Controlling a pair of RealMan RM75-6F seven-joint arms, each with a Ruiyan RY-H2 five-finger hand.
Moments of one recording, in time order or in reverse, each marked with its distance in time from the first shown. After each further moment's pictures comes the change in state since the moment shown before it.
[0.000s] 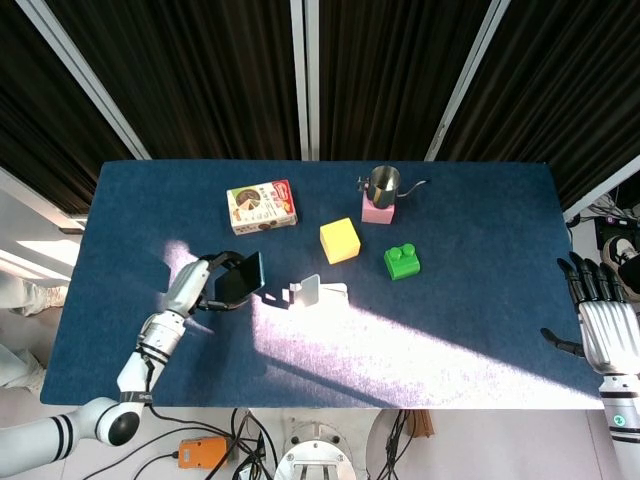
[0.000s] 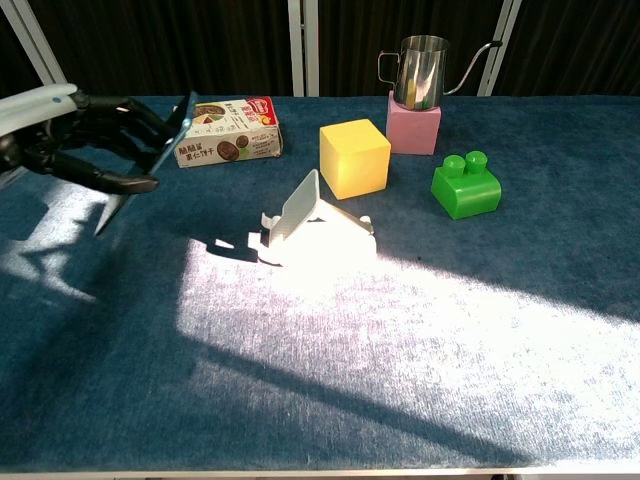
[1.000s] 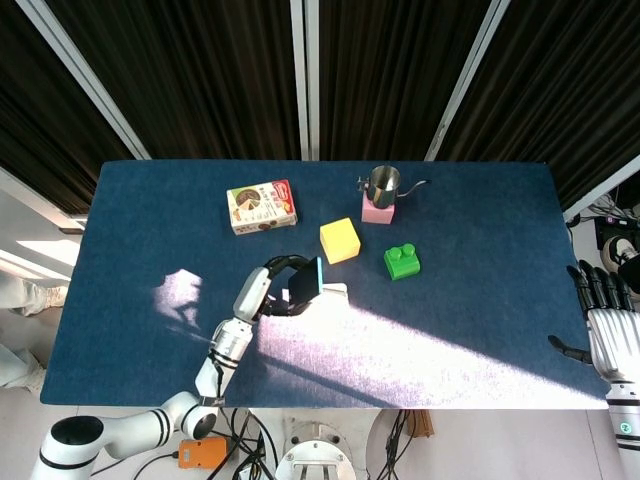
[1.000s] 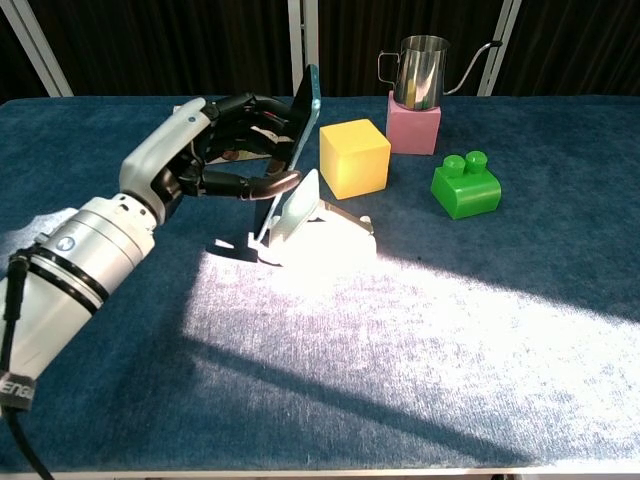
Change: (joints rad) left arm -0.114 -0.514 -0.005 0.522 0.197 0.217 -0.357; right arm -0.026 -0.001 -0.012 0.006 0.021 0.003 0.007
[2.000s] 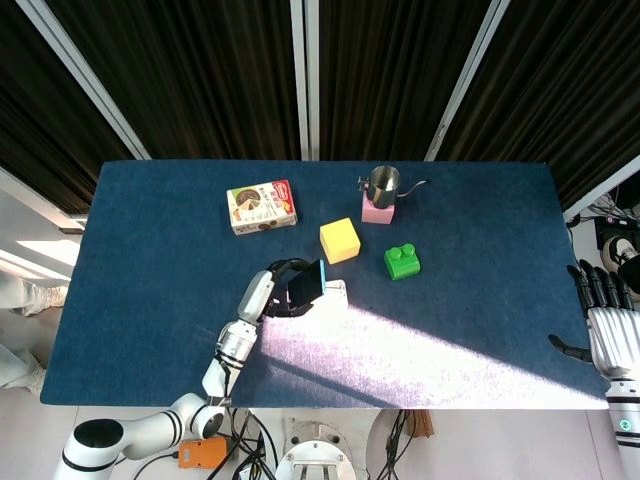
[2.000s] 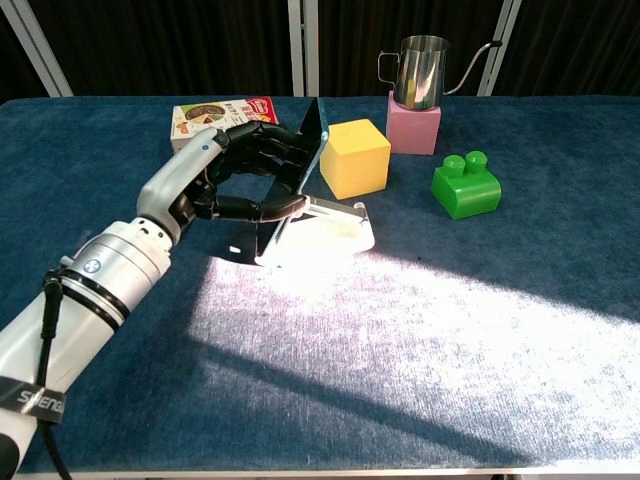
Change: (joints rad) left arm -0.014 -0.088 0.013 0.158 -0.024 -0.009 -0.048; right arm 0.005 -0.007 0.005 0.017 0.012 -0.018 0.016
